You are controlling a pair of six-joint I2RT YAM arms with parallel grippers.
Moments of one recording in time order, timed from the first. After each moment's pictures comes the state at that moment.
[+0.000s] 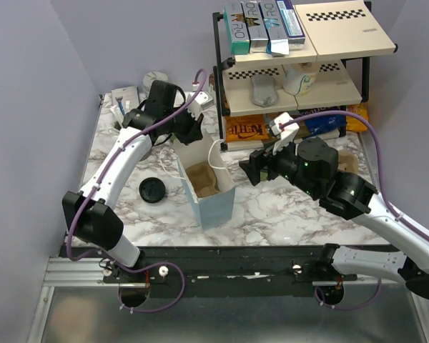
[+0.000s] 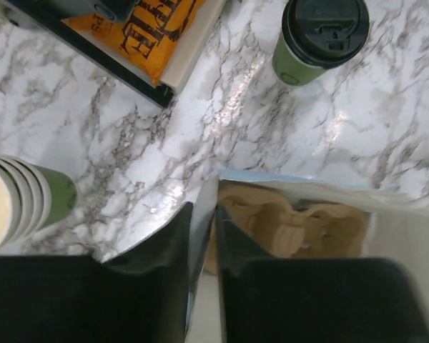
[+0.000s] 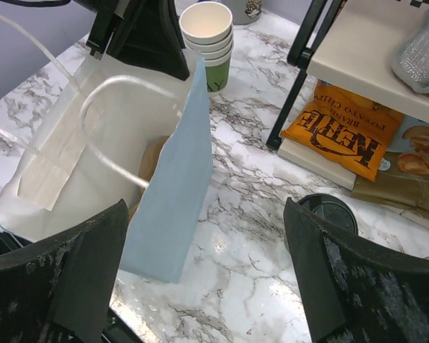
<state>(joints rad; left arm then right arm) -0.36 1.57 1.59 -0.77 0.53 0.35 0.96 1.03 1.22 -0.45 0.26 0.08</state>
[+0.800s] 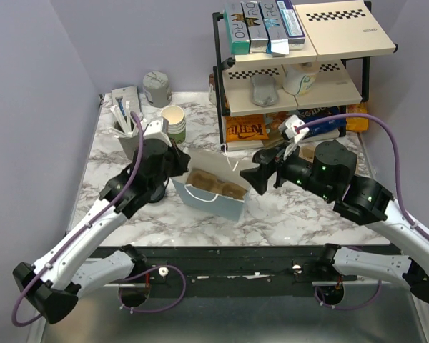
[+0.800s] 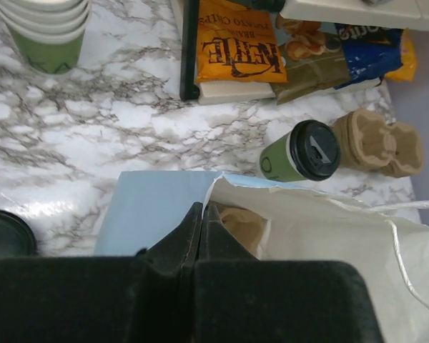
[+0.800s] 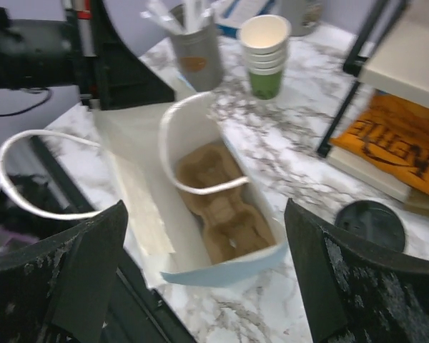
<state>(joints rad) -0.59 0.99 1.05 -0.46 -0.17 -0.61 0.95 0.94 1.24 -0.49 0.14 0.15</state>
